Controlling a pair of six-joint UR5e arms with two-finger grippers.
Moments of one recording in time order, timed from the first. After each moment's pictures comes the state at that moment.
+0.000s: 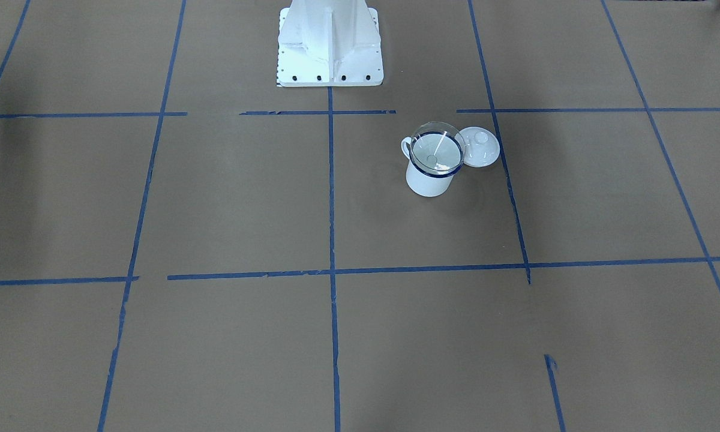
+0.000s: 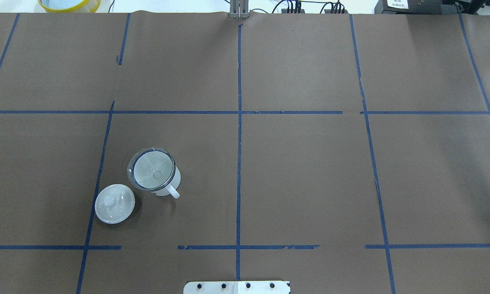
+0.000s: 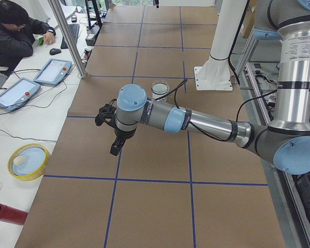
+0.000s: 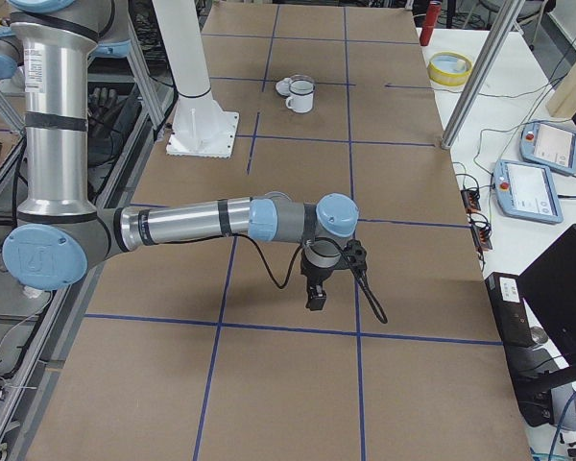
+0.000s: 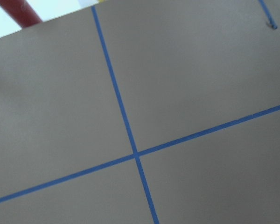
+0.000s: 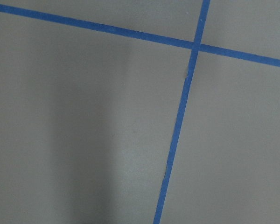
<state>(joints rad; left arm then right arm) -1.65 -1.56 -1.83 -1.66 -2.45 0.16 1.45 -1.63 1.79 -1.79 2.31 -0.13</state>
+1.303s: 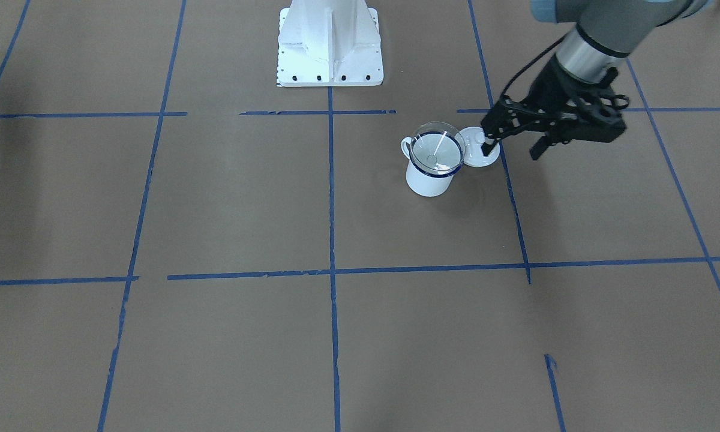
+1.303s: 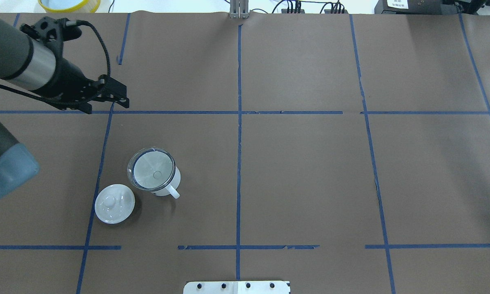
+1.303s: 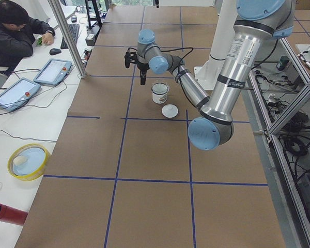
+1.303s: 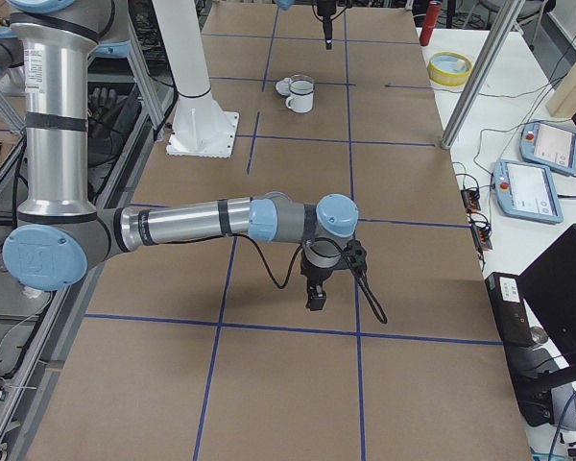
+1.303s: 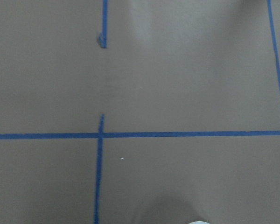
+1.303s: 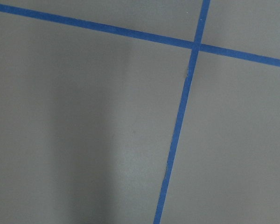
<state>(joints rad) -0.84 -1.96 -2.02 -1.64 -2.14 -1.15 1.45 -1.63 1.79 -1.79 2.31 -0.13</state>
